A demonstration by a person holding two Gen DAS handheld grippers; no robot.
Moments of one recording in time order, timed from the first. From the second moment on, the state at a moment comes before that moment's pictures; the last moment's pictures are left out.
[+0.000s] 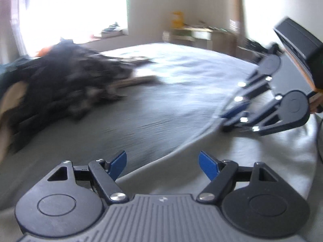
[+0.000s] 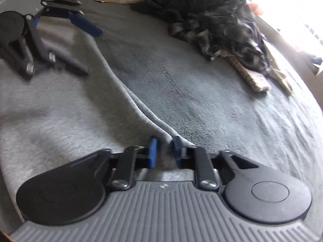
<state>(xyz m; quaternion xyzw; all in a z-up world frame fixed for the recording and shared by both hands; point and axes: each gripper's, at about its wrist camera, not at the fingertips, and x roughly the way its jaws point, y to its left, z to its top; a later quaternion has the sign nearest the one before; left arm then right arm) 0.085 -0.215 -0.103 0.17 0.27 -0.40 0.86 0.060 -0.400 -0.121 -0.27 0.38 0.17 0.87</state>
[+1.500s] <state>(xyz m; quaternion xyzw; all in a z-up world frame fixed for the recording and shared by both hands) 0.091 -0.286 -0.131 0.20 0.24 -0.41 0.86 -0.003 -0.664 -0.074 0.16 0.21 -0.14 0.95</state>
